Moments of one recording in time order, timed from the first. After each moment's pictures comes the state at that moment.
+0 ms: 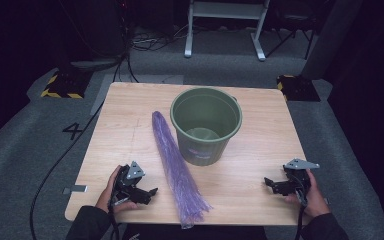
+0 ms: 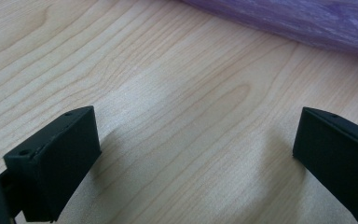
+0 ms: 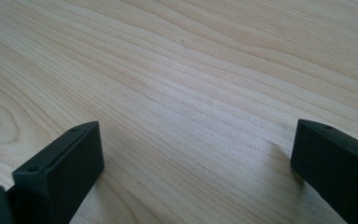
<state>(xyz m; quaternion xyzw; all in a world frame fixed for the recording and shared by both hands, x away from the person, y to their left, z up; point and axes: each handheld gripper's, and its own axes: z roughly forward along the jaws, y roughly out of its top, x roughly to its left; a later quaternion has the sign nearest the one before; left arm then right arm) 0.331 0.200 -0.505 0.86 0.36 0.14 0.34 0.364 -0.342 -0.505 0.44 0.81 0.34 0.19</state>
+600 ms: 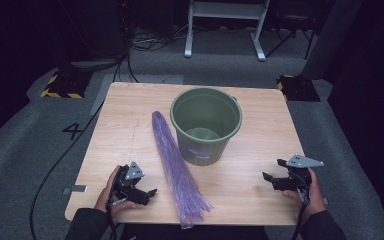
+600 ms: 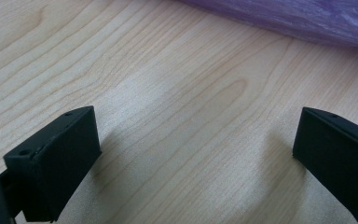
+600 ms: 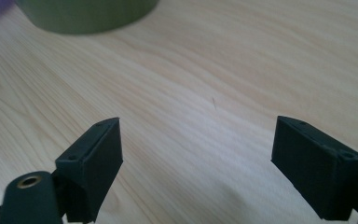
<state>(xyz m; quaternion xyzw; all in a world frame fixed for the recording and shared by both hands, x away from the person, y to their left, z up) 0.331 0.202 -0.506 0.86 0.35 0.14 0.34 0.362 -0.332 -0.475 0.38 0.81 0.40 0.20</state>
